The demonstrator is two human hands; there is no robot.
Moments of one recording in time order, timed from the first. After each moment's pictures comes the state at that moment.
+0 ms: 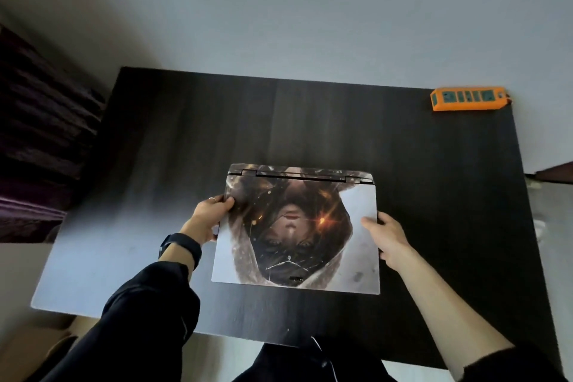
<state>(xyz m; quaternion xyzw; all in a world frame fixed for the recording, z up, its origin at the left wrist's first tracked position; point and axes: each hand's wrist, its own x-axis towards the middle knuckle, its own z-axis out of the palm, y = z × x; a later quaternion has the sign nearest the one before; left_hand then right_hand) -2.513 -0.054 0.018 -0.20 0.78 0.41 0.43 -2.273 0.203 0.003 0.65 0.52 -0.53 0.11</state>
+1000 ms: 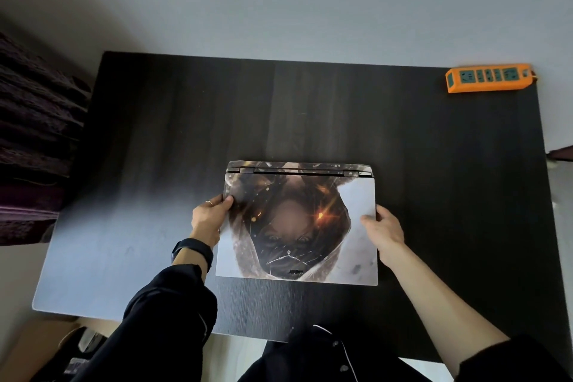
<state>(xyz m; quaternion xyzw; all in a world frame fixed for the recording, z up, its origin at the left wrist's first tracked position) -2.534 -0.066 -0.073 -0.29 0.78 0.44 0.34 -2.297 0.203 -0.034 0.65 0.58 -0.48 0.12</state>
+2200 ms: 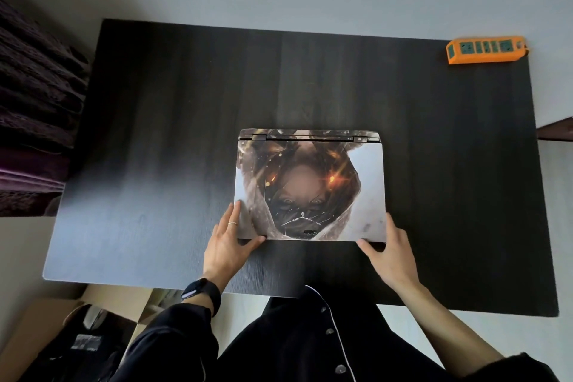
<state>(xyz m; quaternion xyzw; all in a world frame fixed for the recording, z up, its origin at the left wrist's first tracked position) -2.422 -0.161 -0.053 0.19 0.91 0.19 0.31 -2.189 0.105 -0.036 0.52 0.77 -0.35 0.16</state>
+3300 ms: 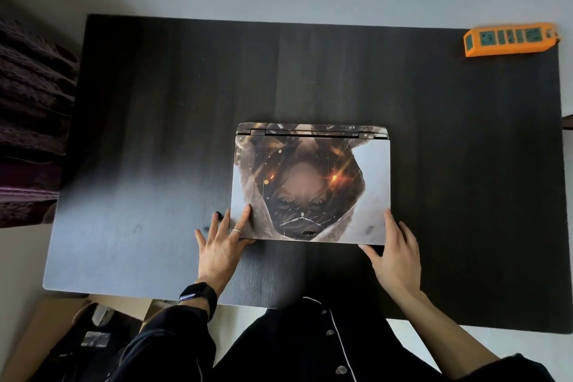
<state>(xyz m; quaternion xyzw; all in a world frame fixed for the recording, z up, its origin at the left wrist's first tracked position) -2.436 -0.154 -0.065 0.31 0.92 0.00 0.26 -2.194 0.116 -0.059 0.45 0.86 -0.22 0.13</state>
